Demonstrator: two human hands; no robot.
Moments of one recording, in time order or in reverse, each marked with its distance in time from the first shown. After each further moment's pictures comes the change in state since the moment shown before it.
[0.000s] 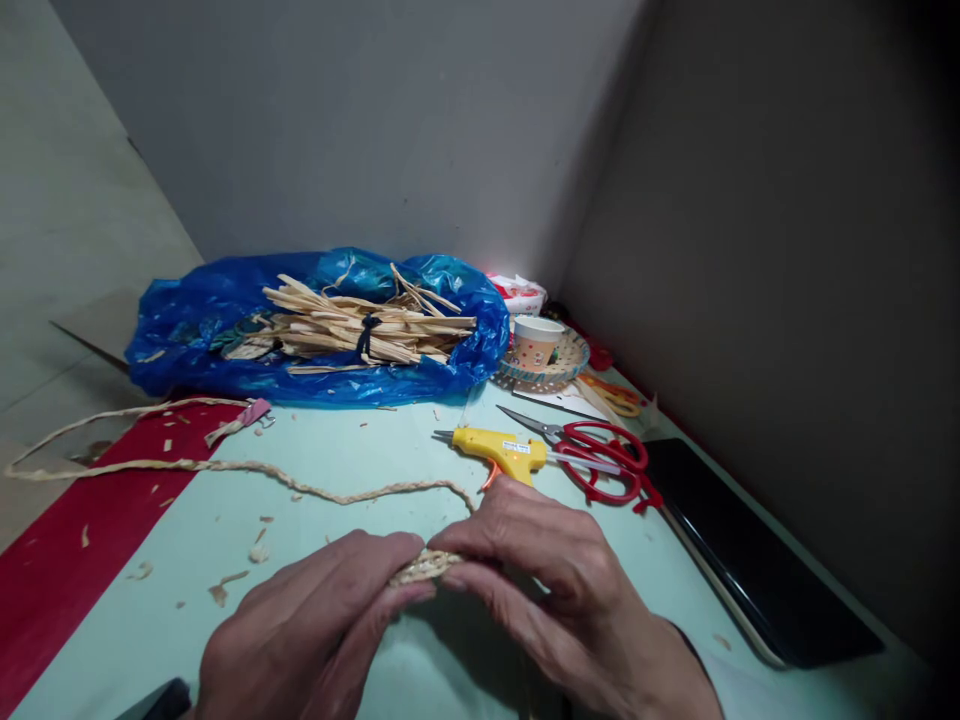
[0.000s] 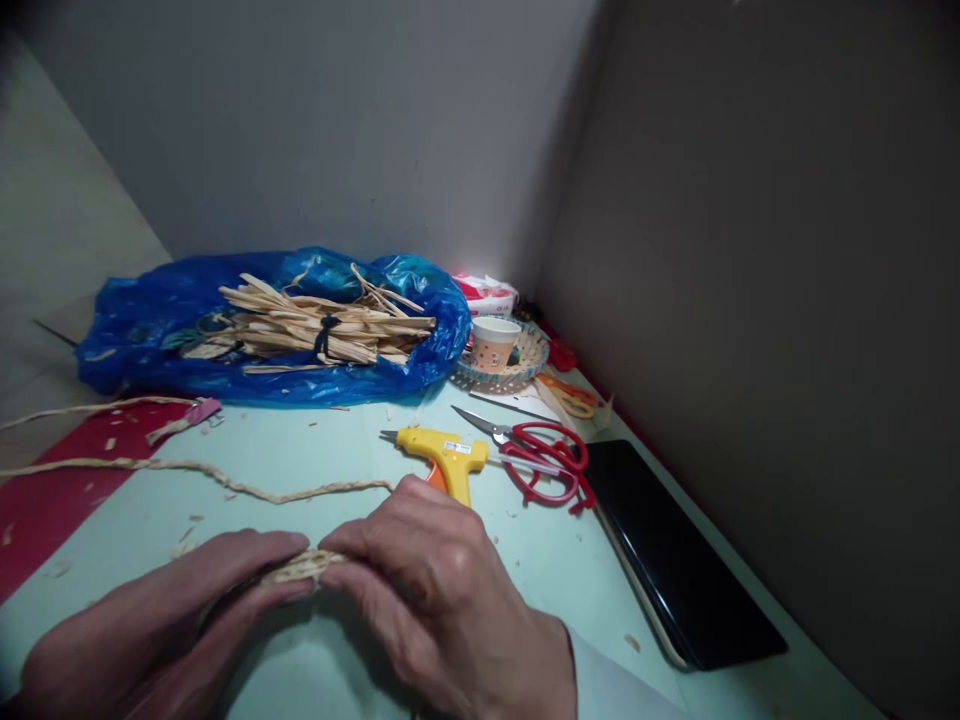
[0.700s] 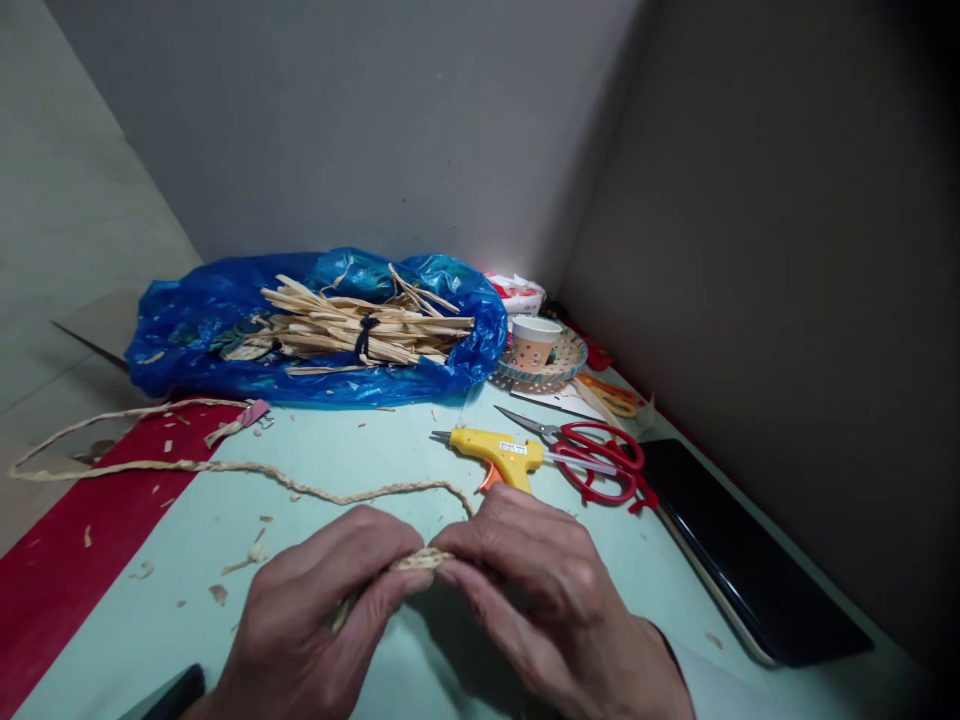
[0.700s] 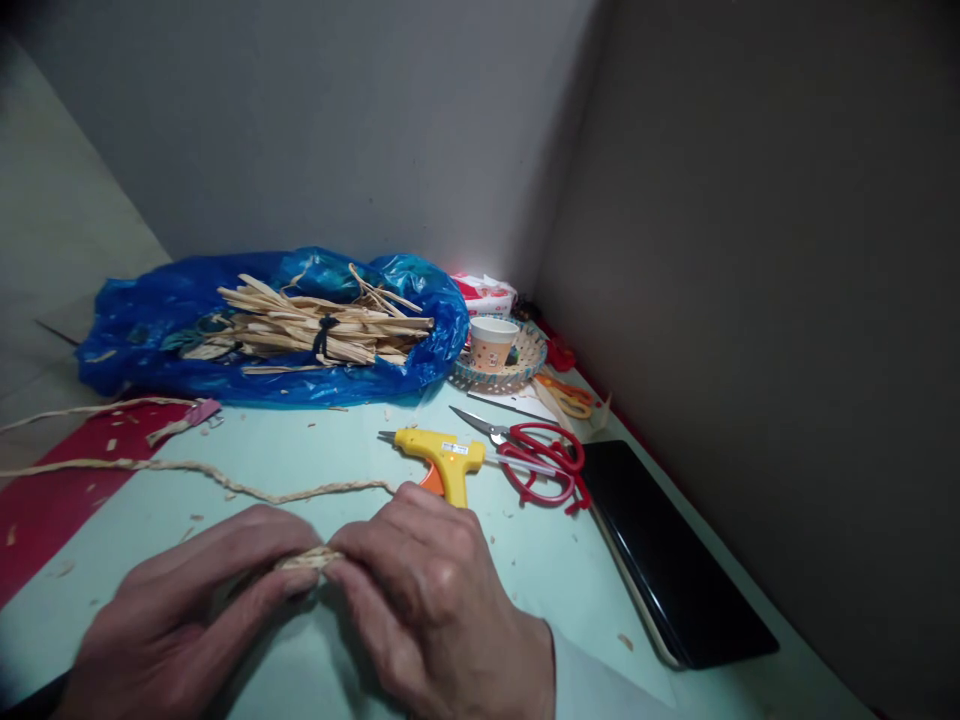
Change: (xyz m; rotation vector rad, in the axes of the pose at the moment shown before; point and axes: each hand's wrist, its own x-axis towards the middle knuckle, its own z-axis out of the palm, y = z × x) left_hand 0.108 0.091 -0.033 -0.066 -0.177 -0.019; right_hand -0.002 0.002 0.008 -0.098 0.057 -0.016
